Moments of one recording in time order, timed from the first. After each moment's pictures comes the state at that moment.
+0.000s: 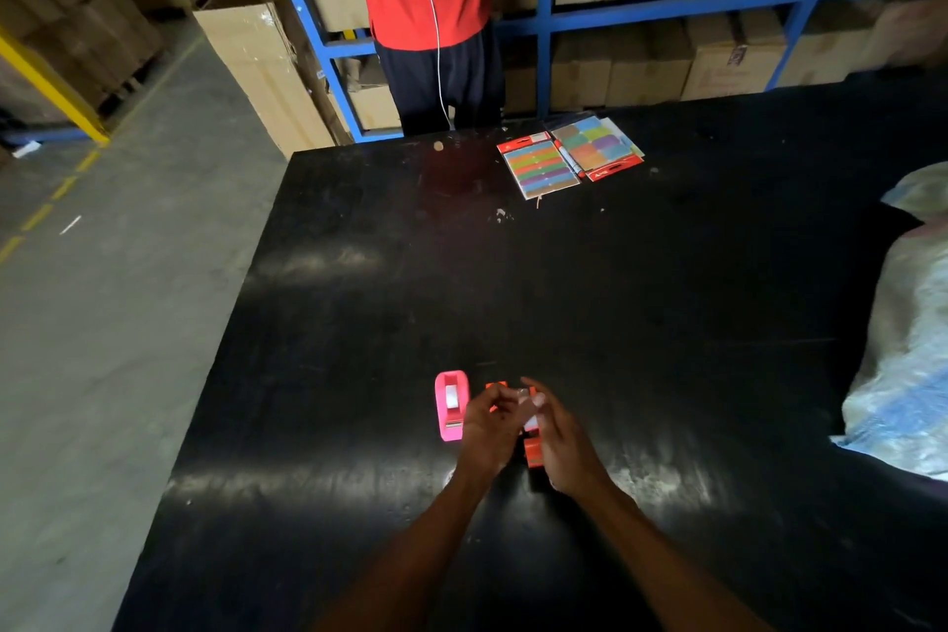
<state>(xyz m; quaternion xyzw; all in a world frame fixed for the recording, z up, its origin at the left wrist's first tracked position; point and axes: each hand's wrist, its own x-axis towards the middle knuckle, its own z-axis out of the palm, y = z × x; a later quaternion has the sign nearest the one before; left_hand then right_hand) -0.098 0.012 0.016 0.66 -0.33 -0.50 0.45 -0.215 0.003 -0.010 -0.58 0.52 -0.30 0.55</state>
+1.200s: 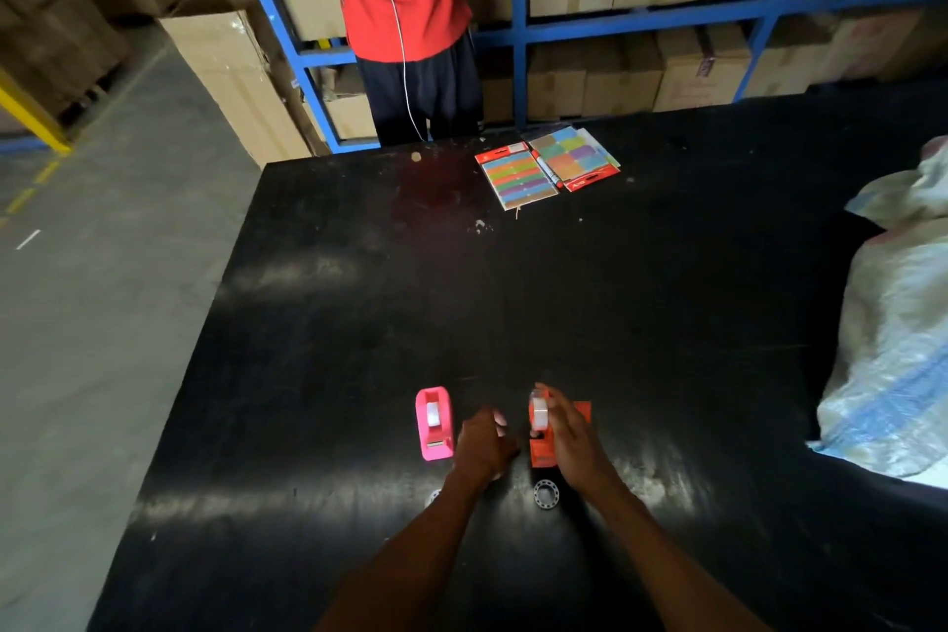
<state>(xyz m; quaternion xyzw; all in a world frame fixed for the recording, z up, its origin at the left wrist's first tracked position) -0.092 -0.020 -0.045 0.77 -0.48 -0.39 0.16 -0.242 -0.023 -0.023 -0.54 0.59 -0.29 0.53</state>
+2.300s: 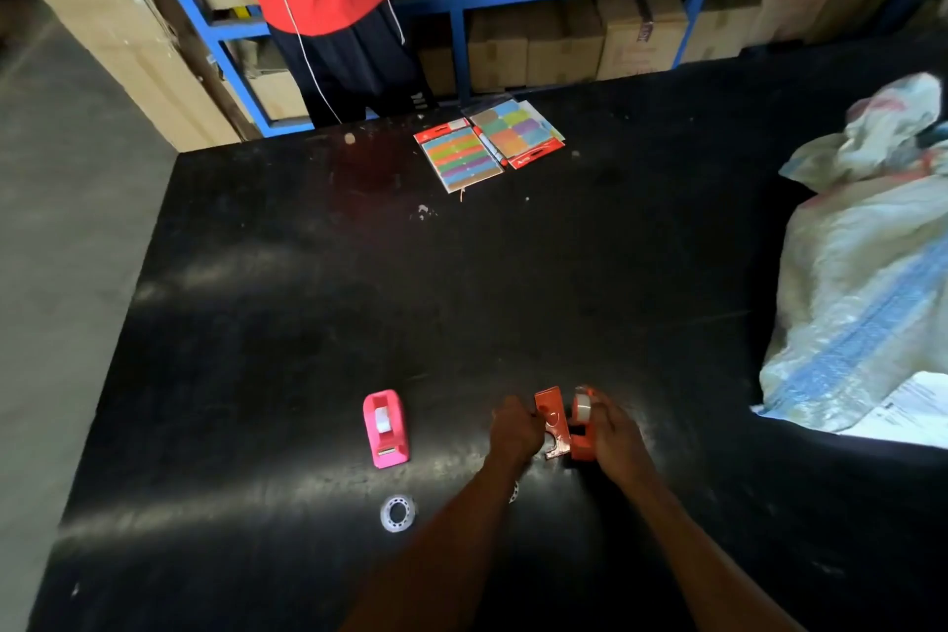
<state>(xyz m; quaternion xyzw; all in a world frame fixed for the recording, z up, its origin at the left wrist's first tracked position) -0.194 -0.055 -0.049 0.75 -0.44 -0.47 0.12 -0.338 -0.030 -0.042 -0.43 0.71 -0.27 0.49</state>
